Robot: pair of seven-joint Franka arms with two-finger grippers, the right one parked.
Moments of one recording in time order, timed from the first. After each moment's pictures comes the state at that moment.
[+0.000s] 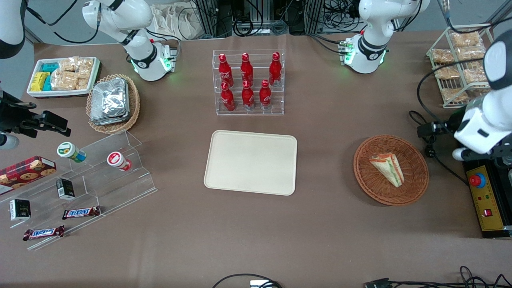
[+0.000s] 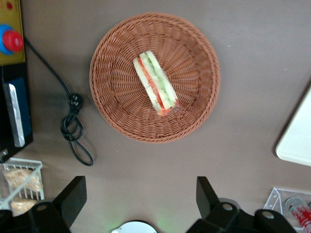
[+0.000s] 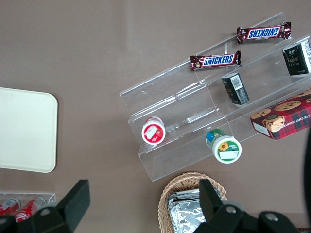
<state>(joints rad) 0.14 0.19 -0.17 -1.58 0.04 1.52 -0.20</state>
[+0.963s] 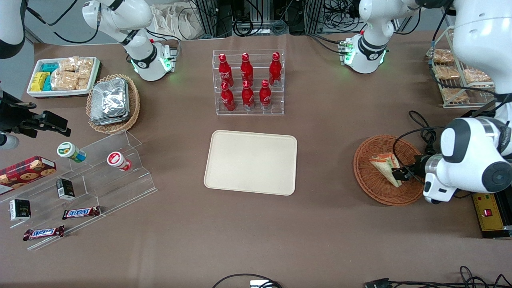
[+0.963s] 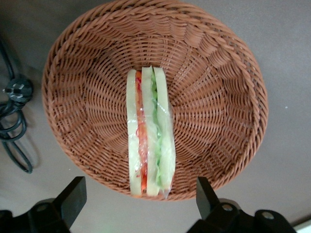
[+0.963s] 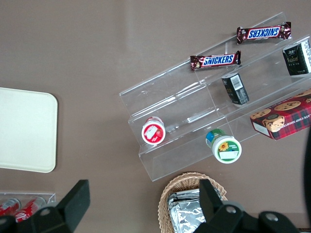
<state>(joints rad) 0.15 0.53 -0.17 -1.57 0.03 1.72 -0.55</state>
